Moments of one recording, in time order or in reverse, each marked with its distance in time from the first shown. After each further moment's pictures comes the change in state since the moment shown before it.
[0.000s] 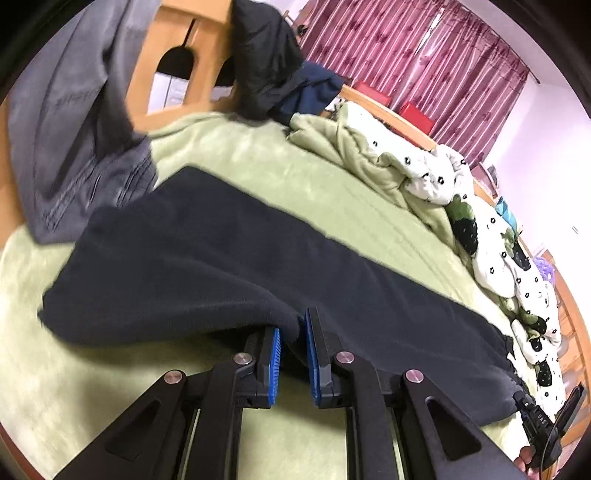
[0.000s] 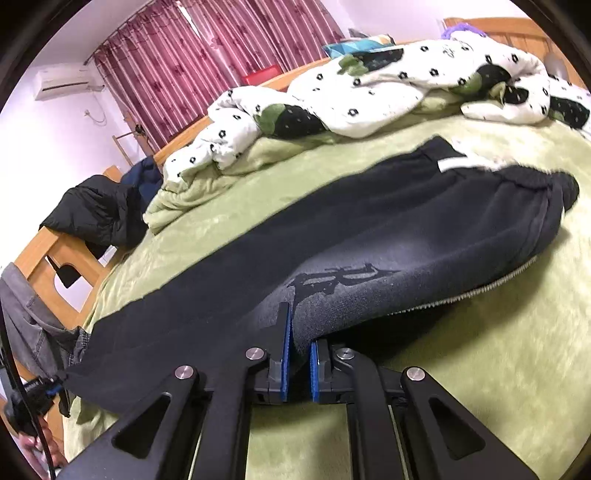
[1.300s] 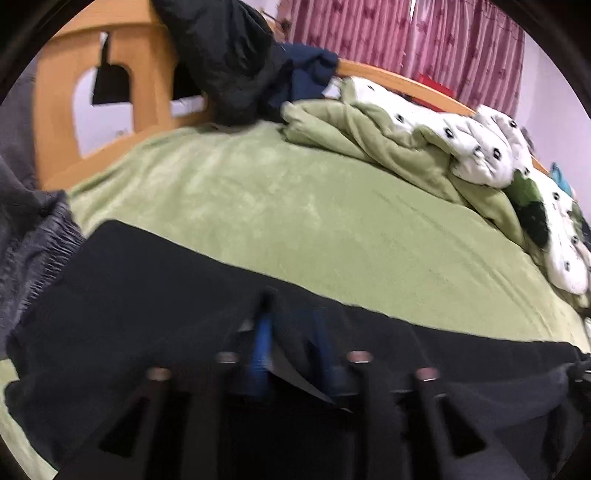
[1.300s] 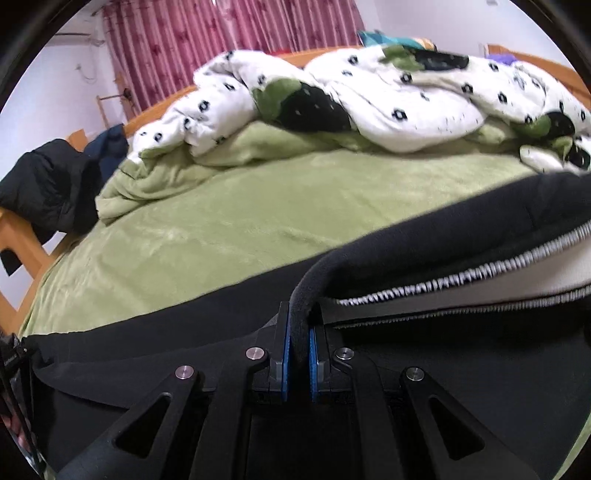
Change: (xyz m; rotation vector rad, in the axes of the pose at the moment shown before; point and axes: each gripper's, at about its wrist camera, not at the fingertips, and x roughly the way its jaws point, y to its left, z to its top) left arm 0.187 -0.064 0.061 0.154 0.014 0.183; right arm 0.186 0.036 0.074 -0.149 0.086 -0.171
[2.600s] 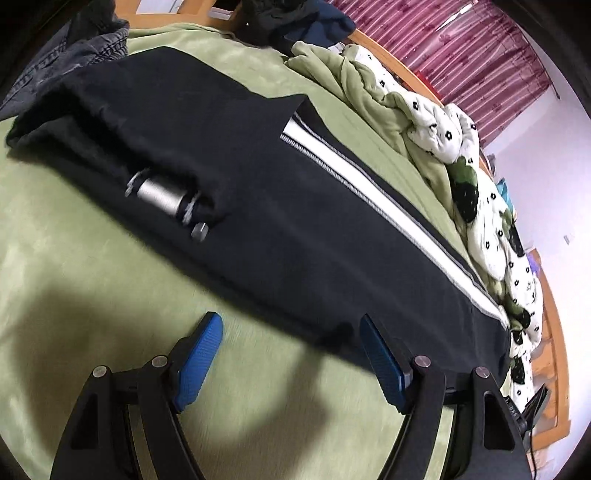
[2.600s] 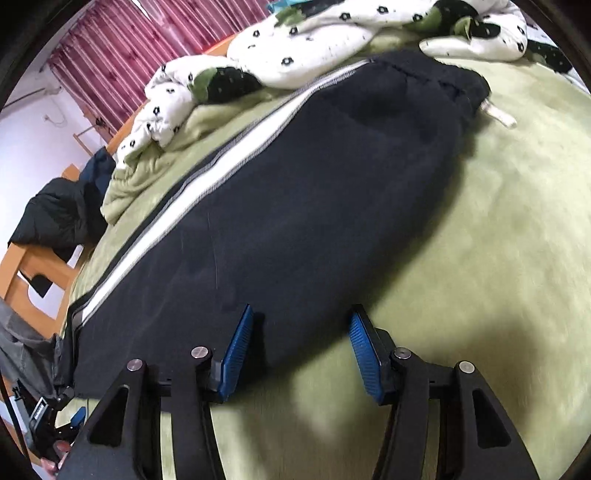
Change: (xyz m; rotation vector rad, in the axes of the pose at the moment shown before) left arm -0.075 0.047 -0.148 -0.274 0.197 -0.307; right arm -0.088 -0.143 -0.117 0.281 0.070 0.125
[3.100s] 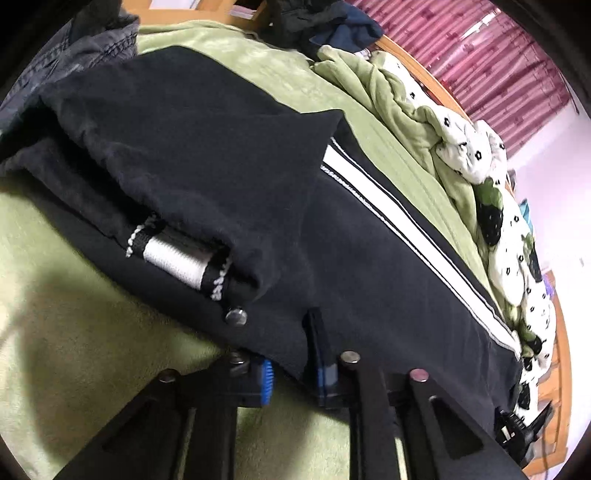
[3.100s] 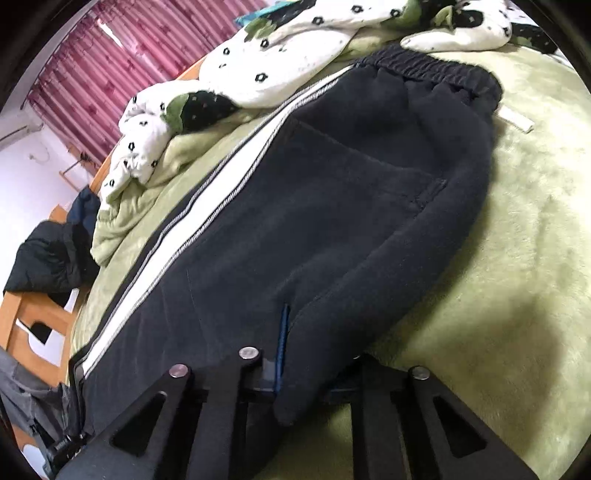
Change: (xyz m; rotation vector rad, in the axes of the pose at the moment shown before) left arm 0.018 0.014 0.030 -0.039 -0.012 0.071; right arm 0.023 0.001 0.036 0.116 -0.064 -0.023
